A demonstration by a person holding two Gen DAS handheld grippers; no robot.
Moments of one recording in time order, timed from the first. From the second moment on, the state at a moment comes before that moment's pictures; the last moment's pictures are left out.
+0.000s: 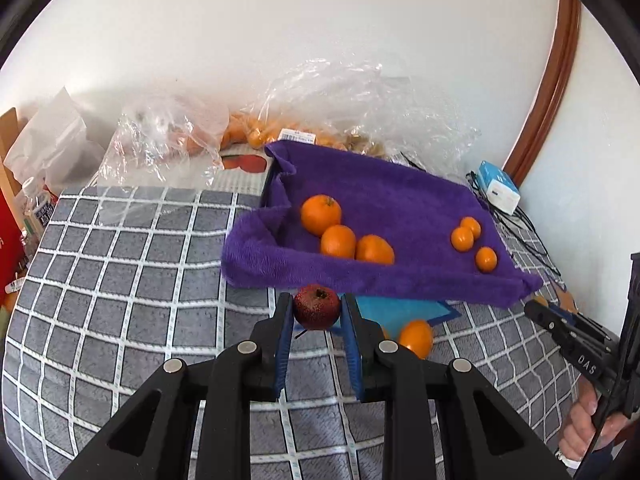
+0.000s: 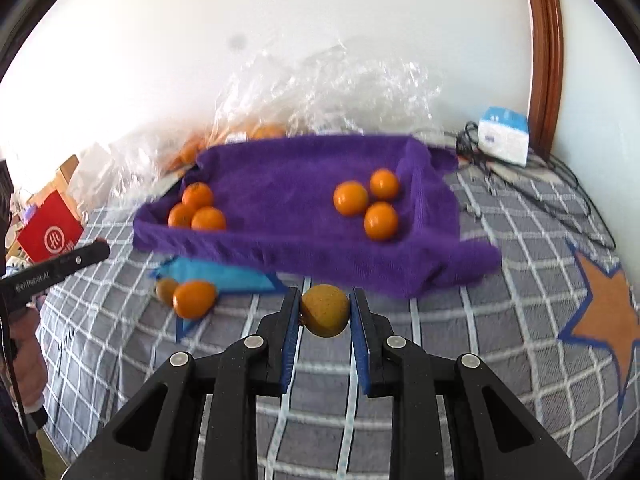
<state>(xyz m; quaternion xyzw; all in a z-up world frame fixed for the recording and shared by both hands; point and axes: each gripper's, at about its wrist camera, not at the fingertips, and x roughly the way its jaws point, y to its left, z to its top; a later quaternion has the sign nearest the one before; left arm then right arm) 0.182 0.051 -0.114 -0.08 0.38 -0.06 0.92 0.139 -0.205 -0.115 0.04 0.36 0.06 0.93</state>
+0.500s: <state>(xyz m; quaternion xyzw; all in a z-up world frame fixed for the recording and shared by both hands) 0.236 0.067 -0.112 -0.10 0.39 -0.05 0.91 0.241 -0.209 -0.137 0.04 0.43 0.06 0.90</state>
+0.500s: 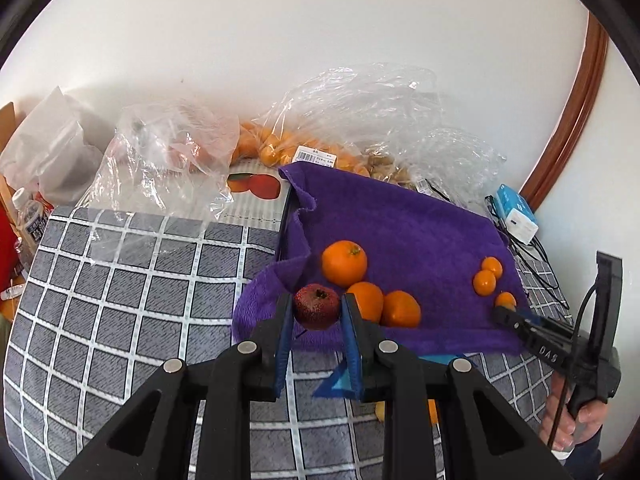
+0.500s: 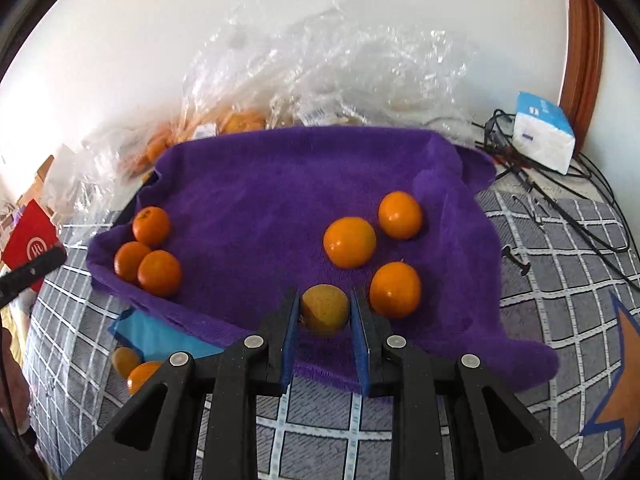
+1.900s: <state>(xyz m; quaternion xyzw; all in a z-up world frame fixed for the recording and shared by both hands) 0.256 0.062 -0.128 -0.13 0.43 -0.09 0.89 0.190 -0.203 -0.115 0.05 0.41 0.01 0.91</state>
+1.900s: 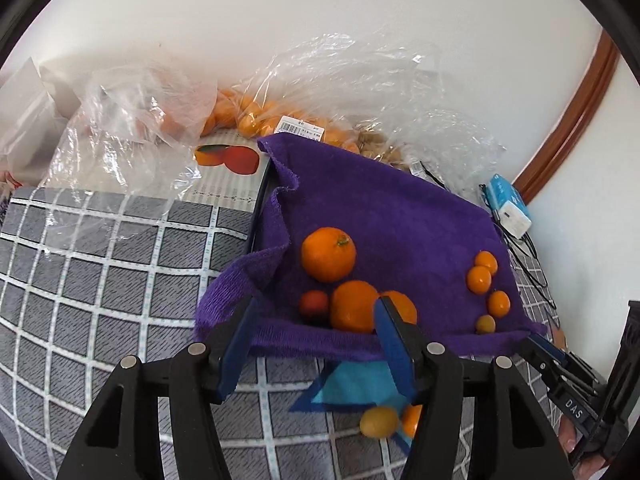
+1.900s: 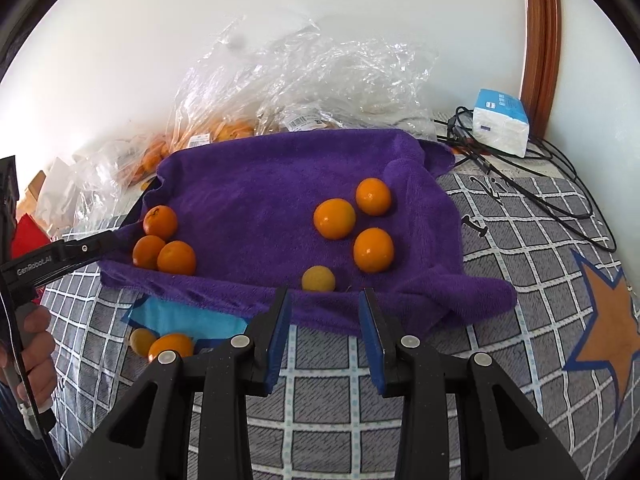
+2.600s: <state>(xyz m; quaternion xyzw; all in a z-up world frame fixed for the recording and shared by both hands) 0.179 0.121 -0.177 -0.06 0.42 0.01 0.91 0.153 -0.127 -0.142 0.02 0.42 0.03 0.91</state>
